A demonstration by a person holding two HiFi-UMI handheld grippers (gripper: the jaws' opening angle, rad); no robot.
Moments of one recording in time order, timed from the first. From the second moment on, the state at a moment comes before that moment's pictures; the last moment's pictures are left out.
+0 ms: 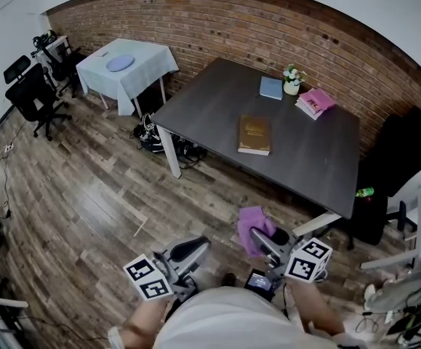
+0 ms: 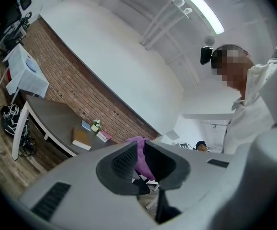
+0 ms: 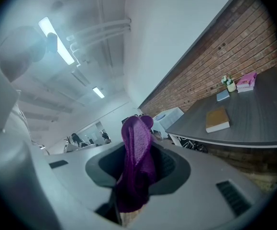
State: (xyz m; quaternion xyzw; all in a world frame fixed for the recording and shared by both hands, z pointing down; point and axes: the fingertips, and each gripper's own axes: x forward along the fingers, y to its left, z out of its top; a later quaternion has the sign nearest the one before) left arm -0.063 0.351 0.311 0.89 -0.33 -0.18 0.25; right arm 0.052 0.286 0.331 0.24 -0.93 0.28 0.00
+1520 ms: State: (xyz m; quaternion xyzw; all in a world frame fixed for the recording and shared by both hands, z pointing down) left arm 0.015 0.278 0.340 0.88 -0.34 -0.15 0.28; right arm 0.133 0.225 0.364 0.25 -0.92 0.30 0.04
